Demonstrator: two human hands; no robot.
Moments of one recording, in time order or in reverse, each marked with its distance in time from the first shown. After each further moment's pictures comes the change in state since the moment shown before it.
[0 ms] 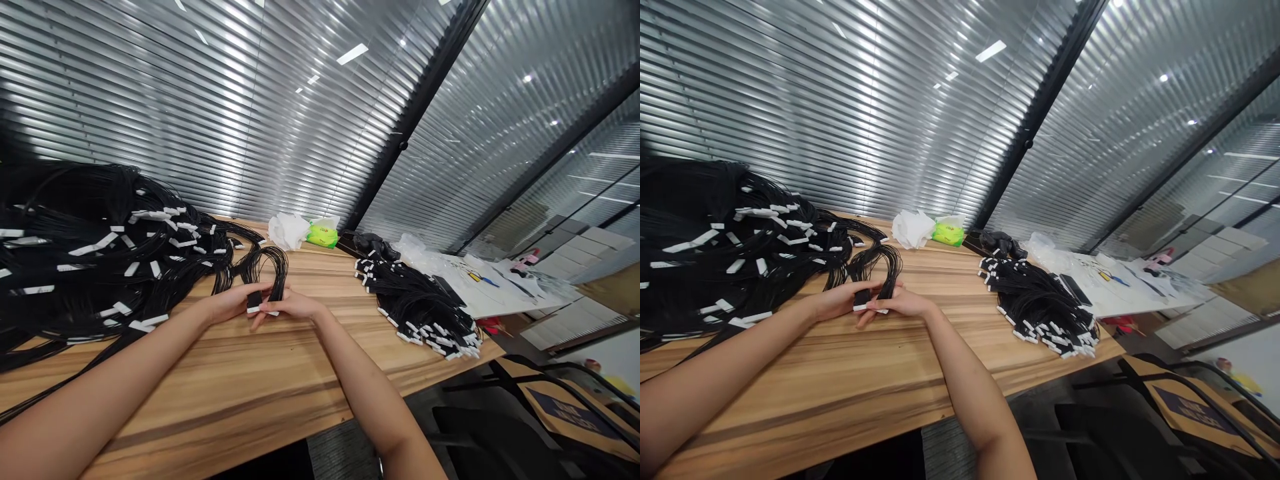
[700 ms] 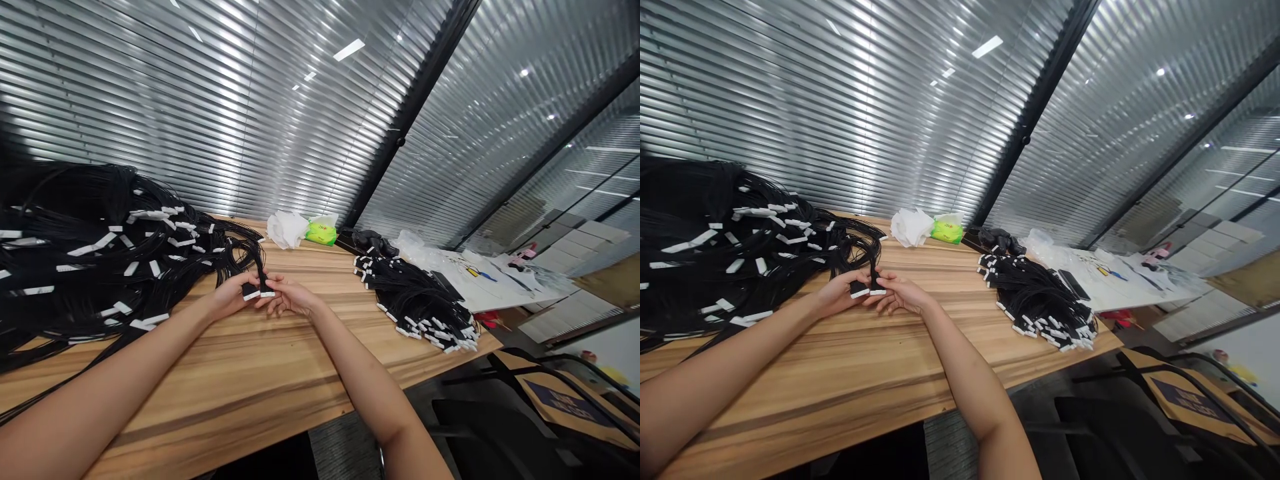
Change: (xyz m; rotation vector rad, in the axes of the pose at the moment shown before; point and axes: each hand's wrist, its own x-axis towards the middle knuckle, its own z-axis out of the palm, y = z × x) left_hand 0.005 0.002 -0.005 -0.297 0.162 0.009; right_hand 0.008 0.019 -0.014 0.339 0.246 0.130
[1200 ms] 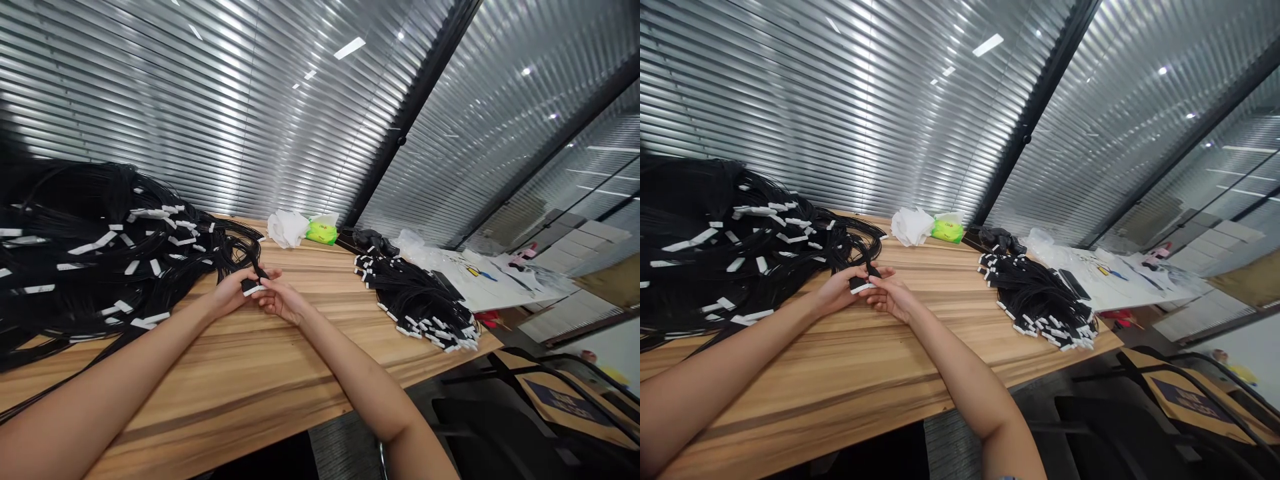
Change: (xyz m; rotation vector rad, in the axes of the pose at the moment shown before) left_hand 0.002 0.000 -0.001 0.054 -0.055 0.102; right_hand 0.004 0.005 0.033 0.282 0.234 -0.028
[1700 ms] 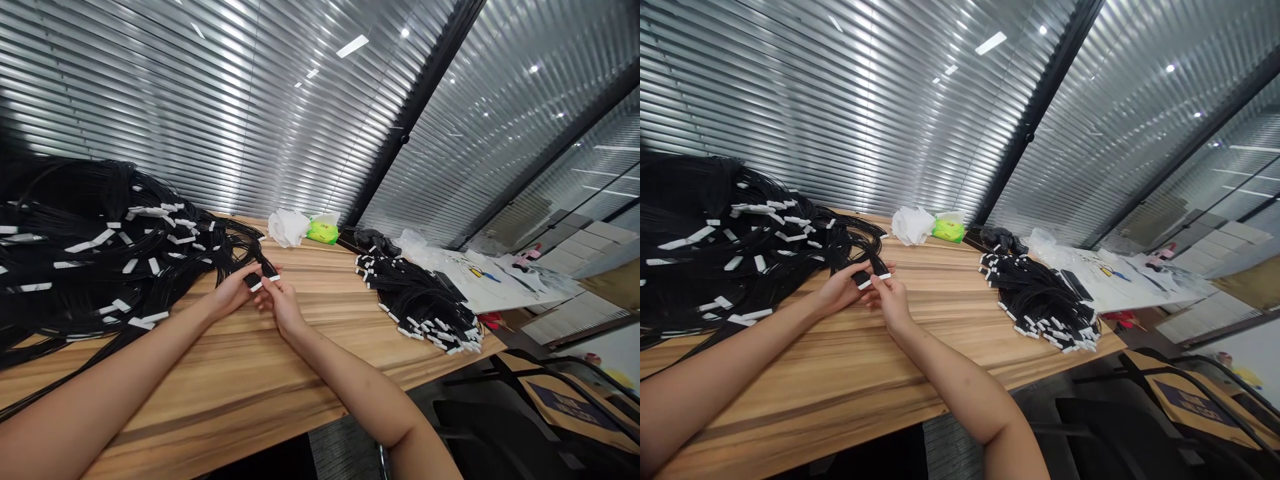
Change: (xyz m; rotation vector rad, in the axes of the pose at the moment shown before) left_hand 0.002 -0.003 0.003 0.020 -0.008 0.031; right_hand 0.003 0.025 0.019 -0.012 0.237 -0.403
